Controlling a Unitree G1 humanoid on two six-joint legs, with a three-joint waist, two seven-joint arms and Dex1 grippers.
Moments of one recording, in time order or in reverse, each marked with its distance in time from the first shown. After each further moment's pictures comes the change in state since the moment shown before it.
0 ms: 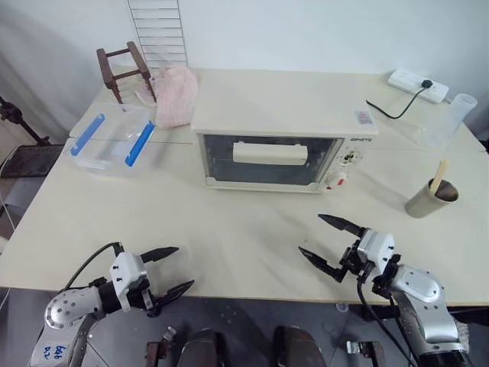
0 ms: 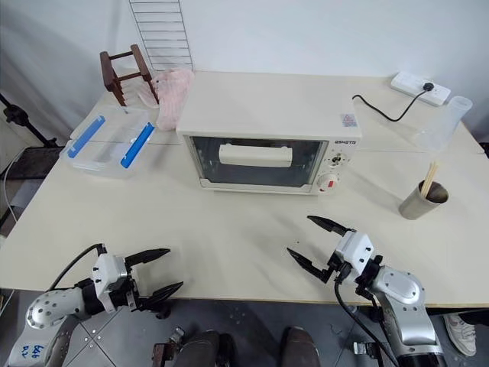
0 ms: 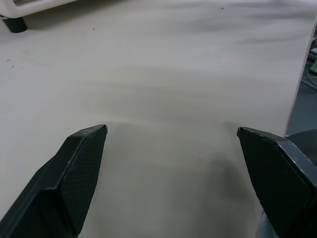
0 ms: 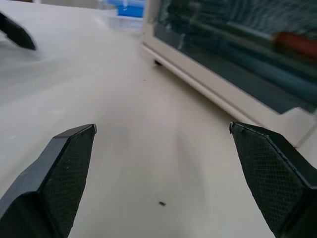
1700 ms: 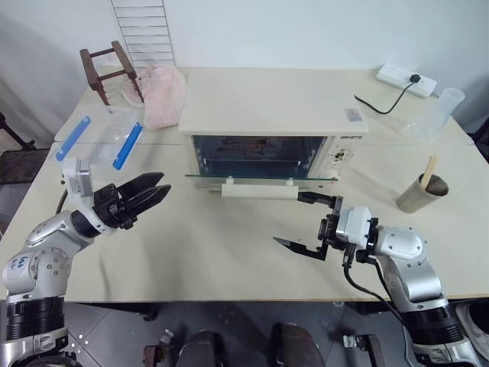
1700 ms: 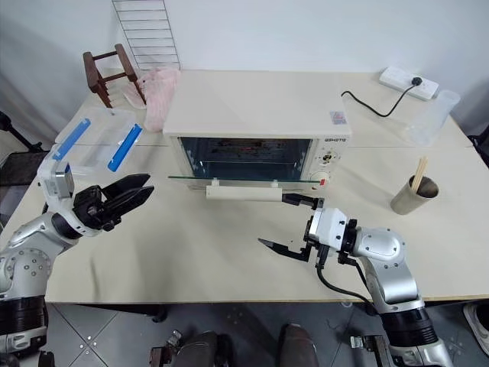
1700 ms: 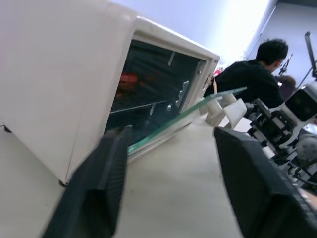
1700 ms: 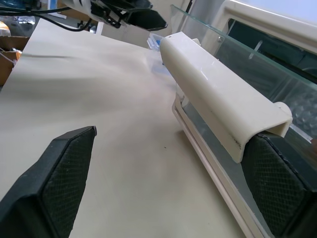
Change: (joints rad) left arm -0.619 0.032 0.171 0.194 -0.476 0.607 -0.056; right arm -0.270 0.004 0.089 -0.069 -0.035 0.038 0.127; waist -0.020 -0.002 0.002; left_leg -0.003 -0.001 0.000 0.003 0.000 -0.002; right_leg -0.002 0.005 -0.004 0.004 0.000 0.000
